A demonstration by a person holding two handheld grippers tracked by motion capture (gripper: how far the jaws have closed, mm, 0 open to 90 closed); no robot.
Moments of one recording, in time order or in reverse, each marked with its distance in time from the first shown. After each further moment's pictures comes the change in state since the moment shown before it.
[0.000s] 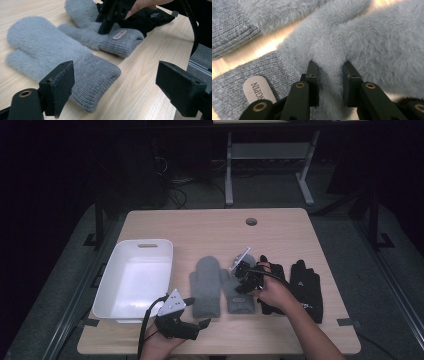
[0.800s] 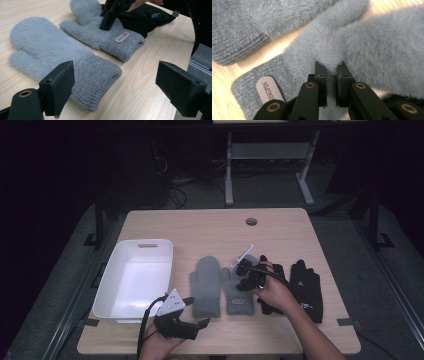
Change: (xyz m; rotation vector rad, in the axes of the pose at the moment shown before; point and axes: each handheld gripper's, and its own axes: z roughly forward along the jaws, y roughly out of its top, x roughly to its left) left arm 0.001 0.001 -0.002 0.002 0.007 0.005; right arm 0.005 0.001 -0.016 -0.020 -0.007 0.053
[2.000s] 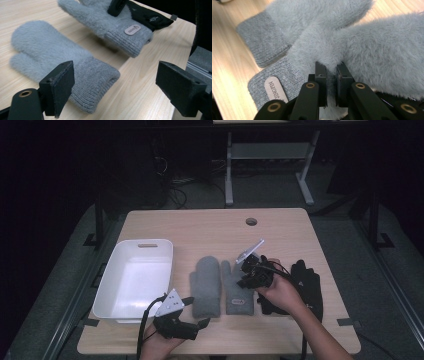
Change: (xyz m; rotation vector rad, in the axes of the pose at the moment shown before) left arm -0.002 0.002 -0.003 -0.025 0.005 -0.005; right arm 0.013 -0.002 -0.046 -0.111 0.016 0.014
